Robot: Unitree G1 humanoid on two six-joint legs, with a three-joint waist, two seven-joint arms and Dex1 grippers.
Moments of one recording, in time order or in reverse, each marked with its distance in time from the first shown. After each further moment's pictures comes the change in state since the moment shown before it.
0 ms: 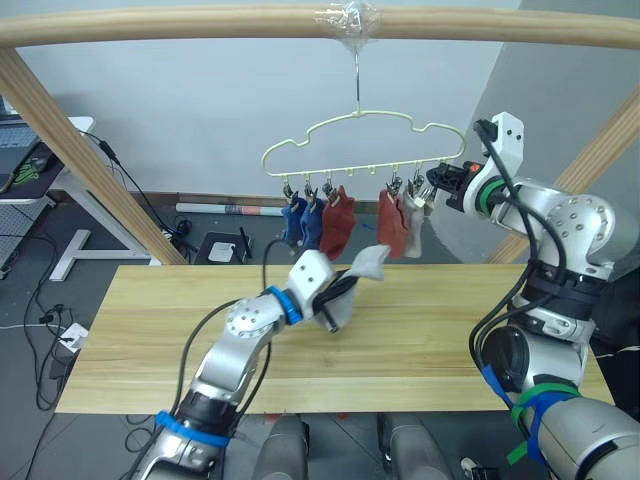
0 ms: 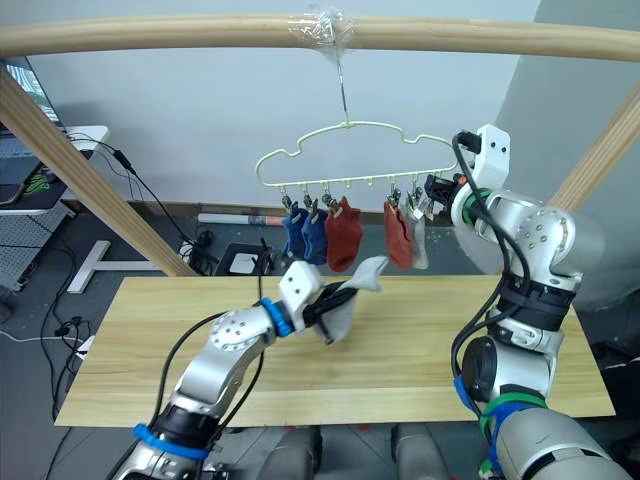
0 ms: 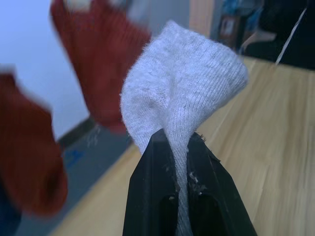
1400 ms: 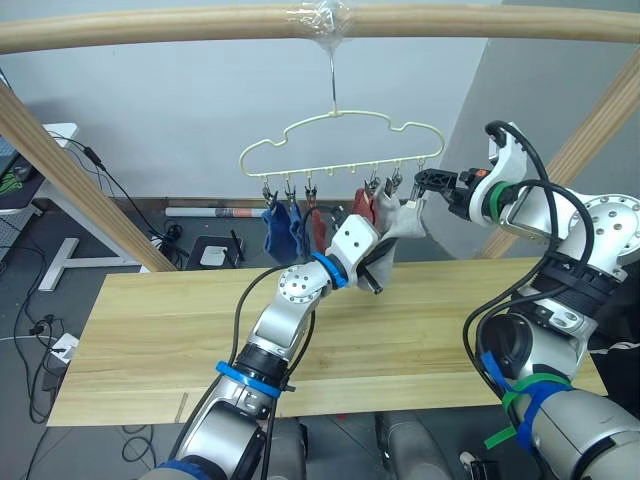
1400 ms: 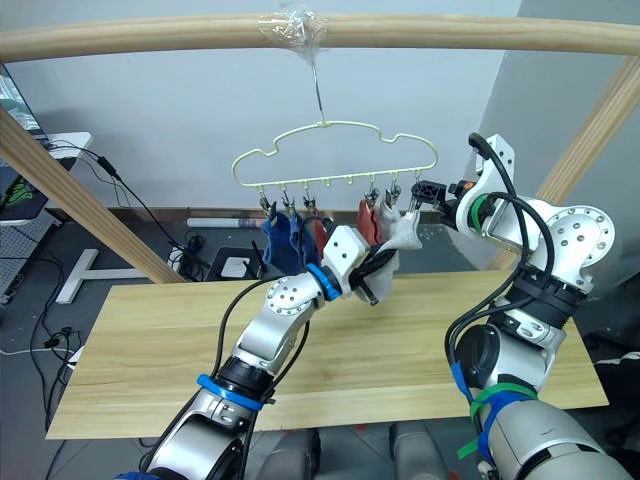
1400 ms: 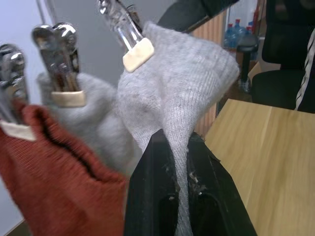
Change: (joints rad) left arm -0.182 -0.160 -0.009 0.267 0.054 -0.118 0.101; right arm -0.027 -0.007 -0.154 0.018 0.235 0.115 -0.192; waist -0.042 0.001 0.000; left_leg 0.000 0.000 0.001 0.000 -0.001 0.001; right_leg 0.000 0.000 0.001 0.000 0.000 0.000
